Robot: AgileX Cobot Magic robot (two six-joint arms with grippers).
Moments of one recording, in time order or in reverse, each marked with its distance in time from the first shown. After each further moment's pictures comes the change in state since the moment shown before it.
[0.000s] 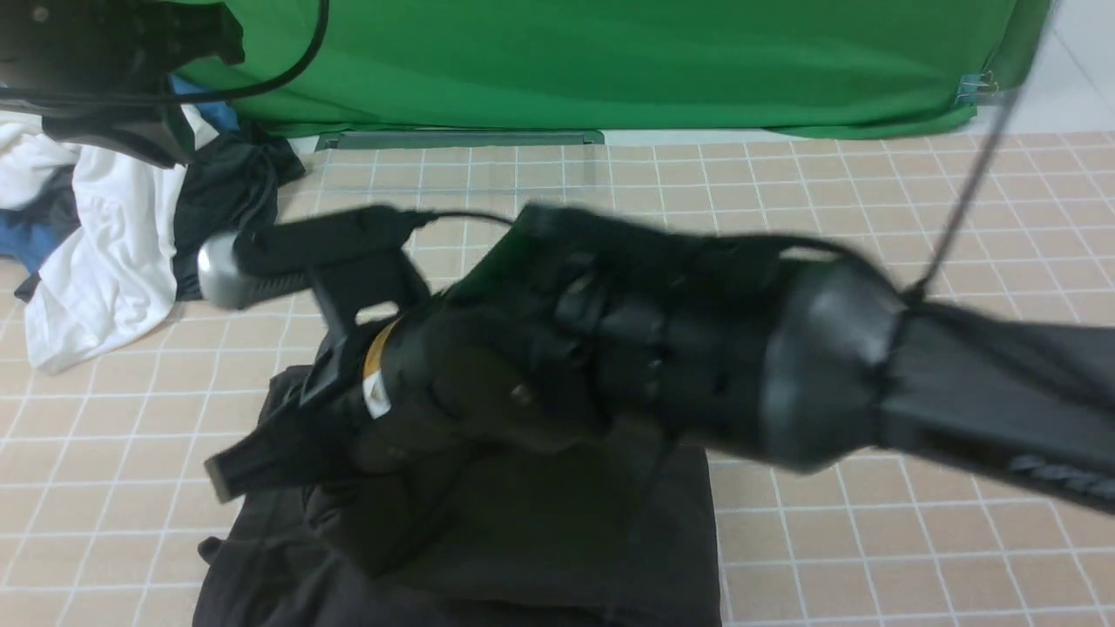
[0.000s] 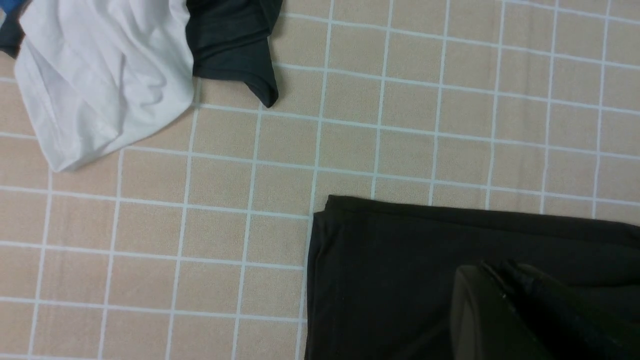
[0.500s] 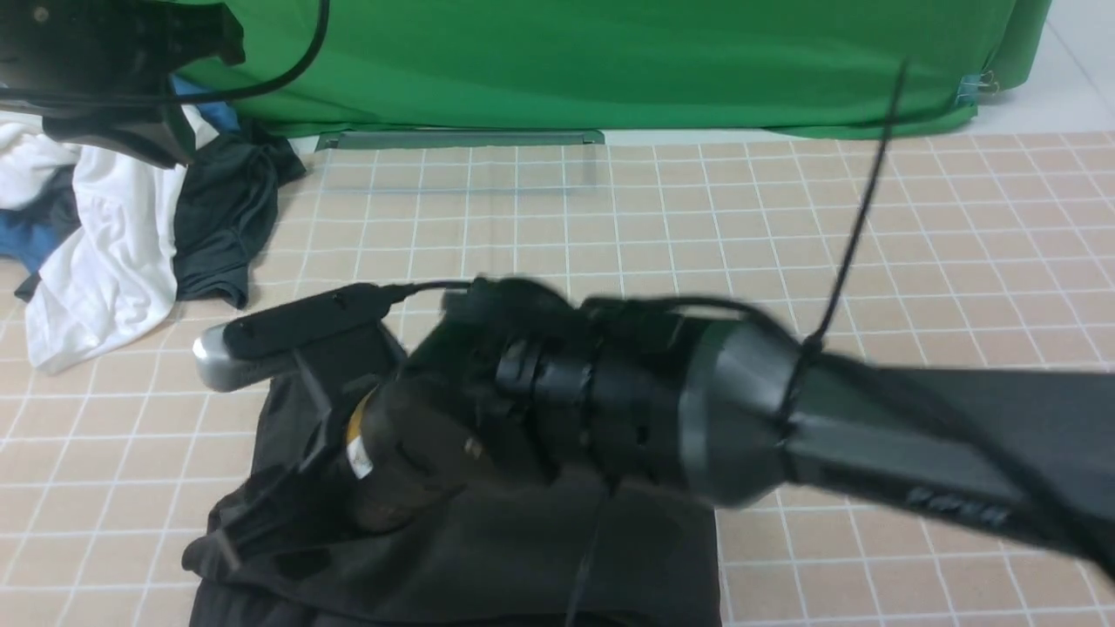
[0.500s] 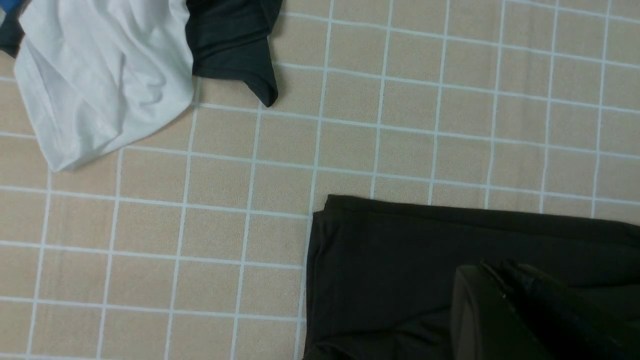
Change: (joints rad) right arm 0.004 0.034 -0.019 0.008 0.135 -0.035; left arm 0.000 0.000 0.000 0.000 0.001 0.000
